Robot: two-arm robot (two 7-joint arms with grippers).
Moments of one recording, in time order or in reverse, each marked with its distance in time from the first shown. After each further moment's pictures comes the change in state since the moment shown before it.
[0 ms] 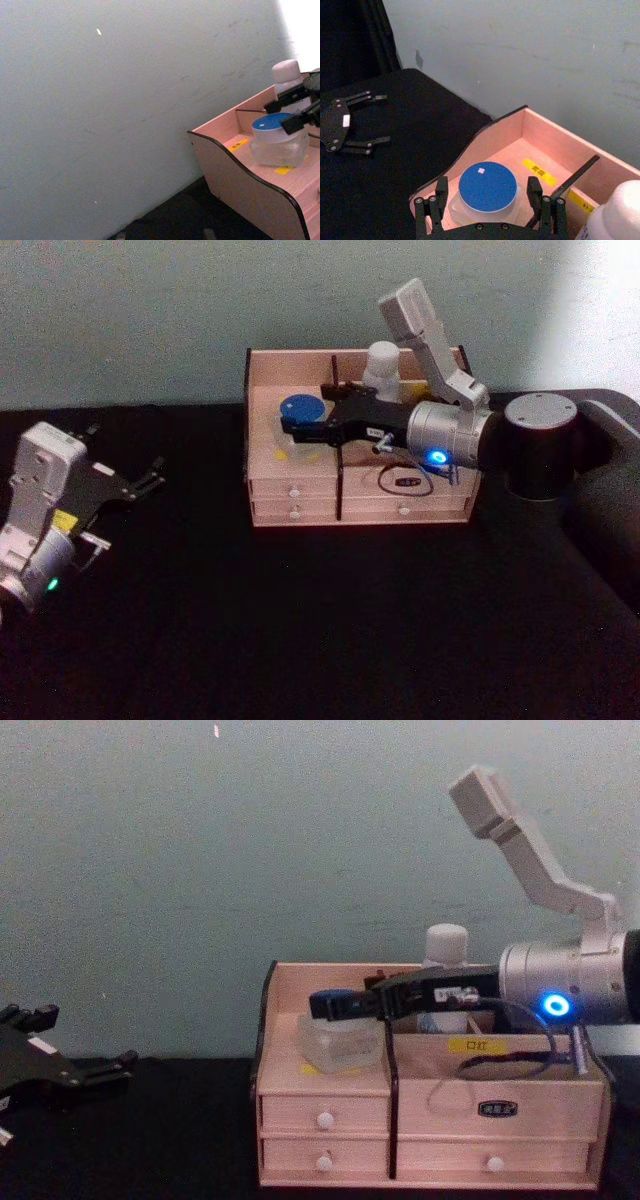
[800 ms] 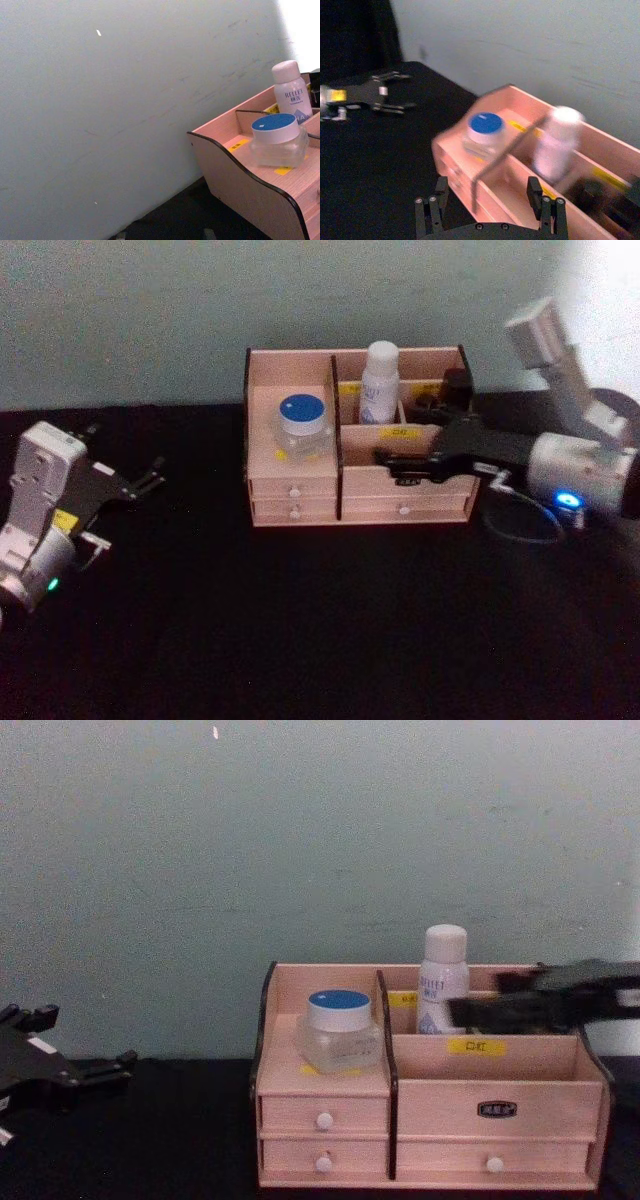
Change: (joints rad) left arm 0.000 0.000 0.000 0.000 0.000 0.000 0.000; right arm -0.299 0.338 0.122 -0.532 0.109 0.113 -0.022
